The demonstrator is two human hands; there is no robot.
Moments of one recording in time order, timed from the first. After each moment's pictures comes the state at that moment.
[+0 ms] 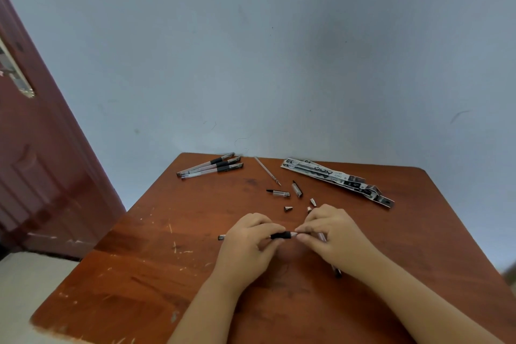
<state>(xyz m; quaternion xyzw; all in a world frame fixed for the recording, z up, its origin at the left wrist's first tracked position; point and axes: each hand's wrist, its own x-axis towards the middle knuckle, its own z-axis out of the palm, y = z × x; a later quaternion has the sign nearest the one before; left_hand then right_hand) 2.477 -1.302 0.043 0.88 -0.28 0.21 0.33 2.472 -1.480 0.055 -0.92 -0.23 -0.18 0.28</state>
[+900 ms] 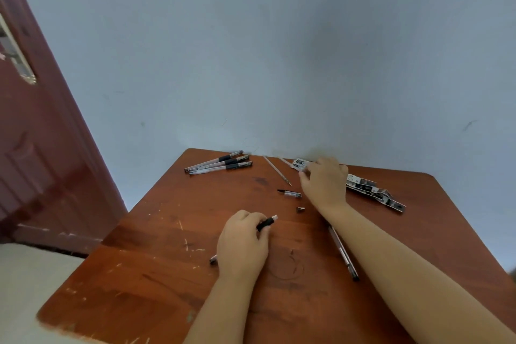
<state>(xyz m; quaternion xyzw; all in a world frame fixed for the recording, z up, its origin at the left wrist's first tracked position) 2.483 -1.293 0.047 0.93 -0.06 0.17 0.31 2.567 -1.448 0.066 -0.95 0.03 -0.27 0.12</state>
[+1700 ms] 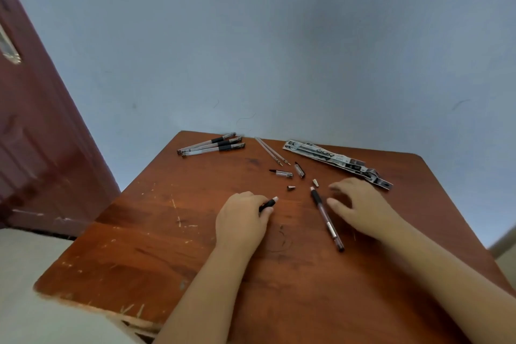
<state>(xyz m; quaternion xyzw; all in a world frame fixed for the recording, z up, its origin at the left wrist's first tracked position) 2.480 -1.300 0.053 0.96 -0.11 0.12 0.22 2.480 -1.507 0.061 -0.99 -0.04 -0.03 0.16</state>
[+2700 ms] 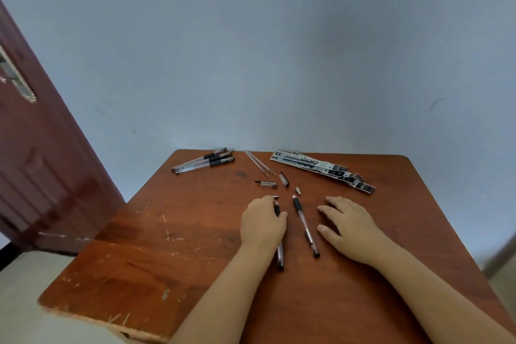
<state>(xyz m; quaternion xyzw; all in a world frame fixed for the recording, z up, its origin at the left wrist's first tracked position) 2.485 -1.370 0.057 0.97 -0.03 0.06 0.24 2.456 -1.527 0.048 -0.99 -0.07 0.03 0.11</state>
